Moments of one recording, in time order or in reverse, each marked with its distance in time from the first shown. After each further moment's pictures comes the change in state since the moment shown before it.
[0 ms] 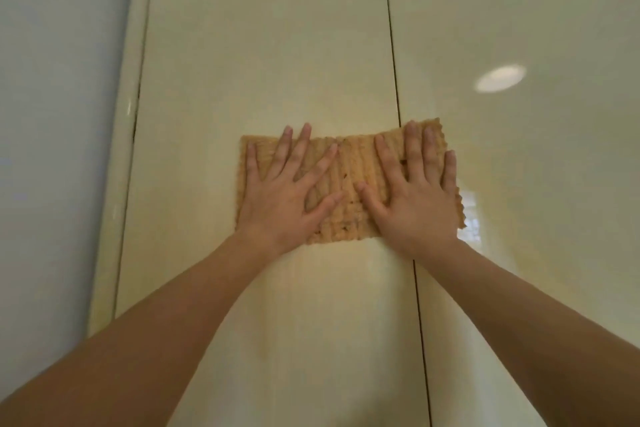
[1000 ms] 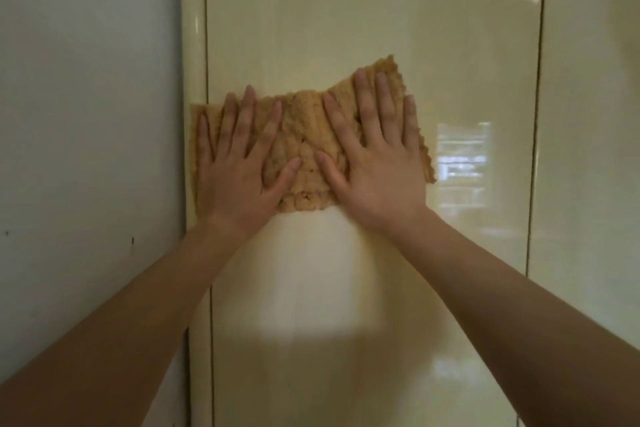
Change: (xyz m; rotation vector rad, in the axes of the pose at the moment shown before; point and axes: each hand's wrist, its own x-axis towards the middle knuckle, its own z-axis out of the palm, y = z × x) left_hand -0.177 -0.129 0.029 -0.020 0.071 -0.163; right_hand -0.095 -0.175 0.045 0.023 -0.037 -0.276
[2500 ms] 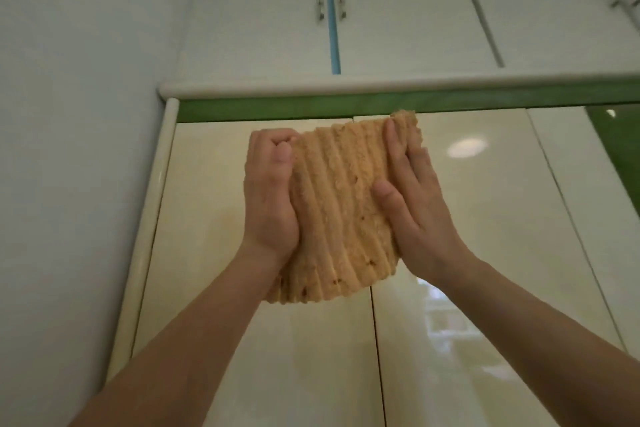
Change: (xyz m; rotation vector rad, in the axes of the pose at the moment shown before) left_hand 0.242 0.202 -0.213 -1.377 0.506 0.015; right_hand 0.106 0.185 -0.263 0.570 0.273 -0.033
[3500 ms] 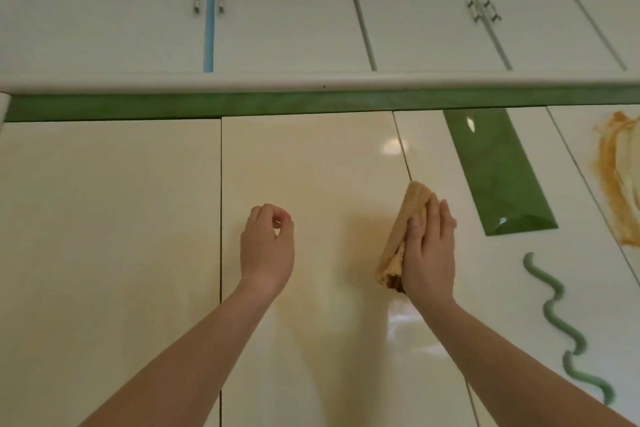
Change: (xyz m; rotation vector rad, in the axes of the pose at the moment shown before) left_hand -0.082 -0.036 0.225 0.442 -0.146 -0.451; right_hand -0.118 0.221 -0.146 -0.151 0.288 0.675
